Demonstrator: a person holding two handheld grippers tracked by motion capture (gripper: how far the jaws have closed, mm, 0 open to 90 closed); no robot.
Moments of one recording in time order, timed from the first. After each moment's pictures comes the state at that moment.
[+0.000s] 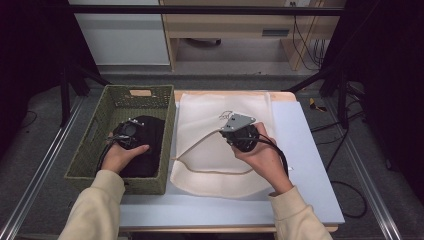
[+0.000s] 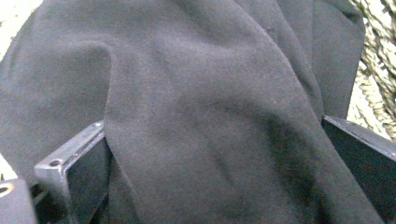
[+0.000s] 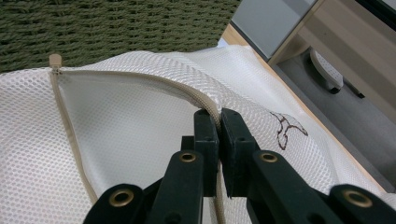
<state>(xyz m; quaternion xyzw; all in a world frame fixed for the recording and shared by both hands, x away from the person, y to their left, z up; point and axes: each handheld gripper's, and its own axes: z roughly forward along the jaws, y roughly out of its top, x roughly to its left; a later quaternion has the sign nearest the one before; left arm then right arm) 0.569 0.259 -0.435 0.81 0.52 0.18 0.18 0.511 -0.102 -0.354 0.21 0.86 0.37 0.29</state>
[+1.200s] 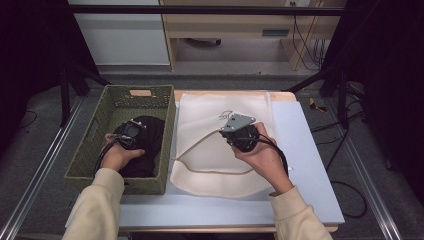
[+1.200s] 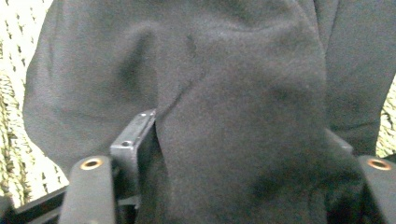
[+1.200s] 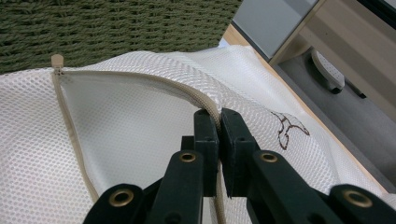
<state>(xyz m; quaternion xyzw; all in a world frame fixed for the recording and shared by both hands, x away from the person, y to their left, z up) 0.574 0.261 -0.440 0.84 0.49 0.21 0.12 0.511 -0.102 -0.353 0.21 0.86 0.37 0.29</state>
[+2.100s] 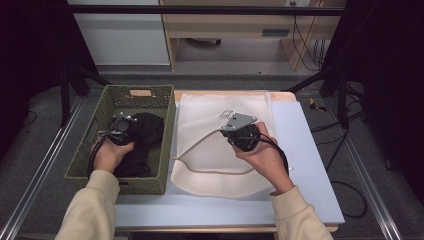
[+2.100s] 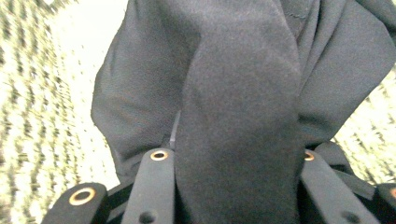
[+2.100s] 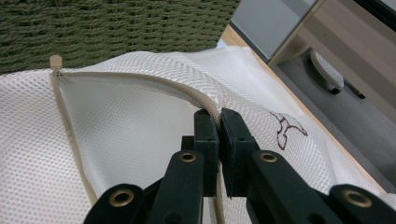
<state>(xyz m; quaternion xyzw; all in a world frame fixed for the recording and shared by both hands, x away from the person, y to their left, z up) 0.567 0.279 -0.407 0.81 0.51 0.24 0.17 0.512 -0.105 -0.352 0.21 0.86 0.37 0.29</state>
